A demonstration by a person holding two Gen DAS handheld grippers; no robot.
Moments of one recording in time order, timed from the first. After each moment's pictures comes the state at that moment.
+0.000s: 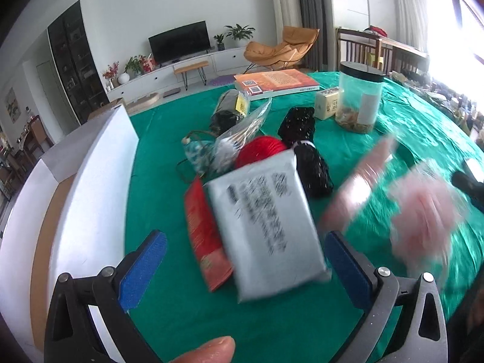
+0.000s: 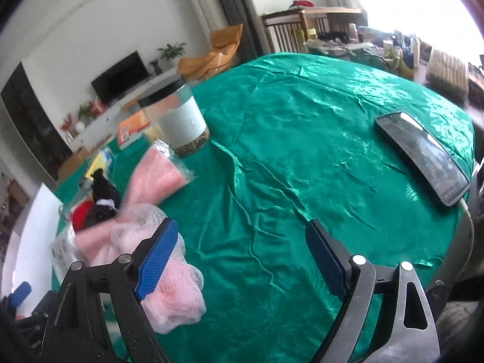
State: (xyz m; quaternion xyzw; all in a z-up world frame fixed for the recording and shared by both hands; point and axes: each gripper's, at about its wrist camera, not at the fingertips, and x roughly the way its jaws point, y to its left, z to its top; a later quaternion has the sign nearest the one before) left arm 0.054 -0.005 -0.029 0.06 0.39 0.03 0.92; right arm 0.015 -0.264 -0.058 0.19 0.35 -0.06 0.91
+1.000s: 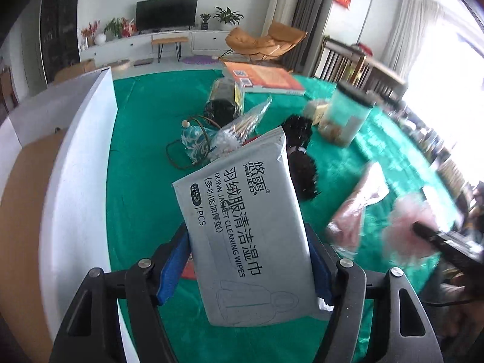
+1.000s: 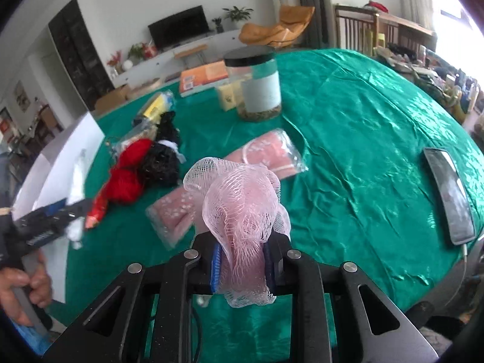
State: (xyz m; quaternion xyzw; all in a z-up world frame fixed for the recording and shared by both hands) left arm 0.053 0.071 -0.004 -0.08 0.42 -0.08 0.90; right arm 0.032 -0.215 -0.031 0.07 0.44 0.06 0.89
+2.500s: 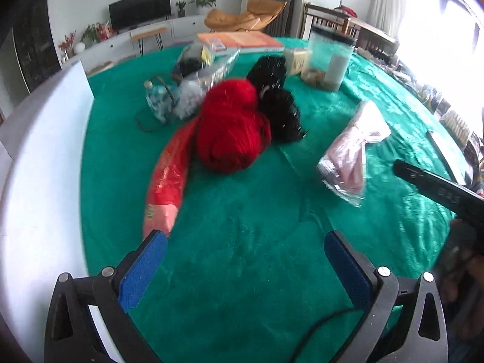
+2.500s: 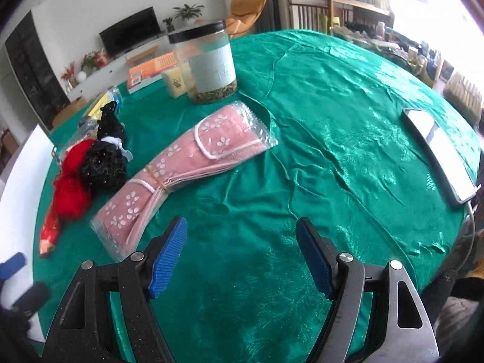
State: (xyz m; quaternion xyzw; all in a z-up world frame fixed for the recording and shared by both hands) left arm 0.047 0.014 -0.068 0.02 0.47 -0.09 0.88; right arm 0.082 -0.204 -0.072 0.10 0.44 -0.04 0.89
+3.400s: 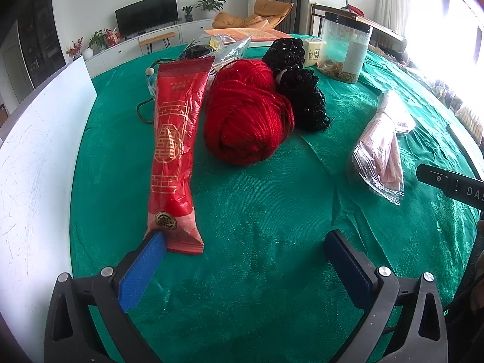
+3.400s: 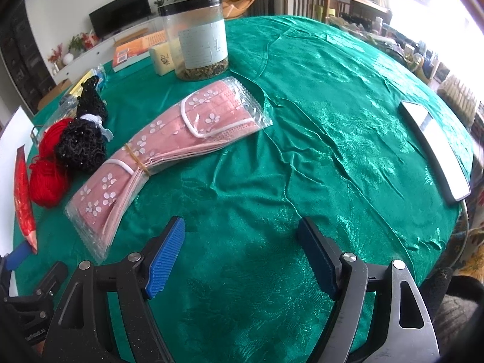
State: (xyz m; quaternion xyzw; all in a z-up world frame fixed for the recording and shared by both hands) left arm 0.045 0.016 -0.097 0.03 0.45 -0.07 0.89; right arm 0.068 -0.206 -0.090 0.07 0.48 -0.07 0.87
